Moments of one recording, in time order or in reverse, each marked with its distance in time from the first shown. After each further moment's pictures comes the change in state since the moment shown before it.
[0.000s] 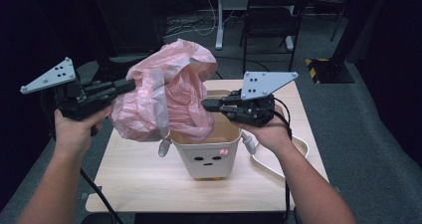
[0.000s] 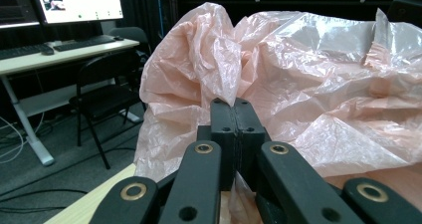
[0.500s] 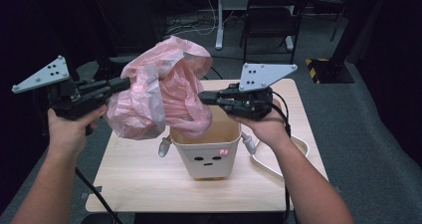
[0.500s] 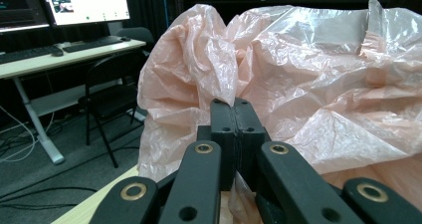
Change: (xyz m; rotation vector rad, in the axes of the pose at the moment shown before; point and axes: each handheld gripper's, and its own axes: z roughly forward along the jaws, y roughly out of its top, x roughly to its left) left arm 0.001 0.004 -0.009 0.005 0.025 0.006; right arm -0.007 0.011 0.004 -0.027 -0.007 0.007
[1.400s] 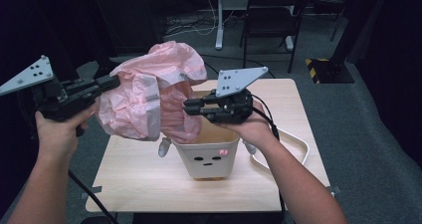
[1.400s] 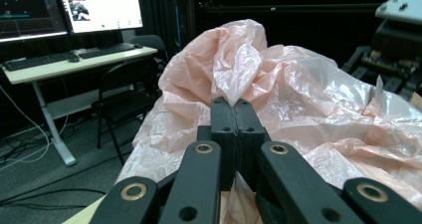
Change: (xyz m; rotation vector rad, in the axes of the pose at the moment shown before) left arm 0.002 0.002 -0.017 -0.024 0.043 -0.001; right arm 0.003 -0.010 0.037 0.084 0.084 0.017
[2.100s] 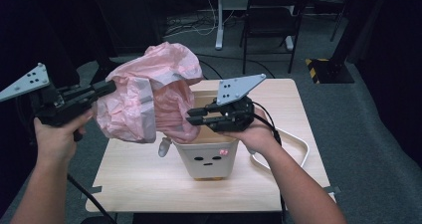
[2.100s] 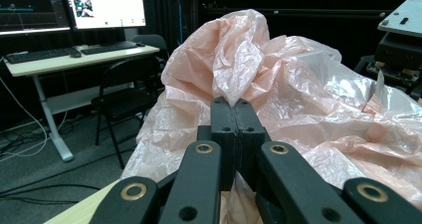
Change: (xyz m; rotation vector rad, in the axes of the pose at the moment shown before) left arm 0.005 -0.016 -0.008 -0.016 0.001 -0.037; right arm 0.006 -0.013 0.000 0.058 0.036 0.036
